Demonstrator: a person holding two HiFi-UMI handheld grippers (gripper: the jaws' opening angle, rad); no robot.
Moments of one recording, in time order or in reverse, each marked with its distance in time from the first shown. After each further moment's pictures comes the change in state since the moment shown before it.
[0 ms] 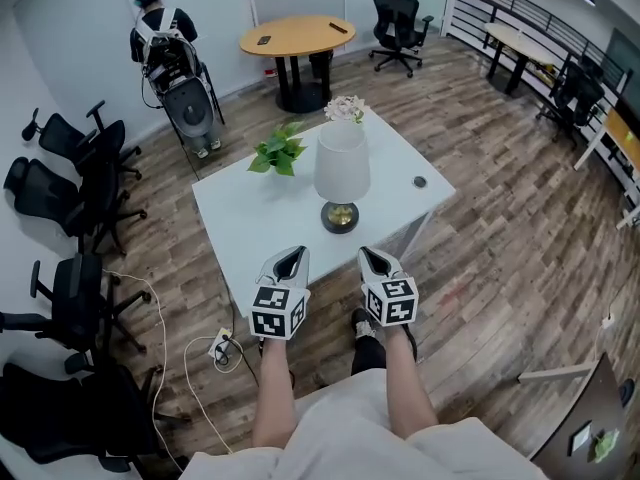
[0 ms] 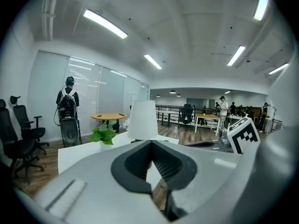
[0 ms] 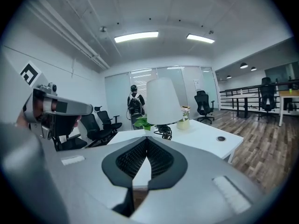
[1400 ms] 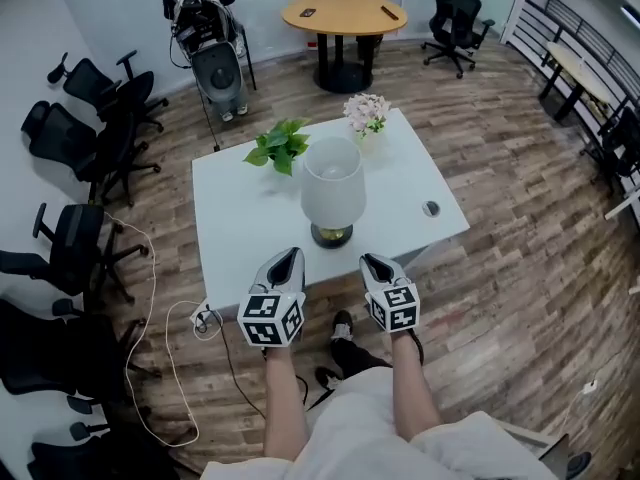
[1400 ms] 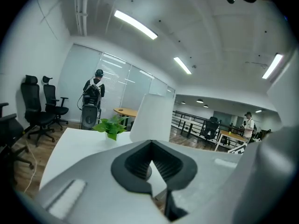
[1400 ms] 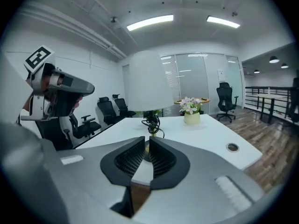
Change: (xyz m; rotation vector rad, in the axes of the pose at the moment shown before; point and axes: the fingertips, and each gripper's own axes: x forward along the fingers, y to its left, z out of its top) left arm 0.081 -0.003 0.007 -0.265 -0.053 0.273; right arm 0.065 -0.097 -0.022 -0.140 0.134 0.248
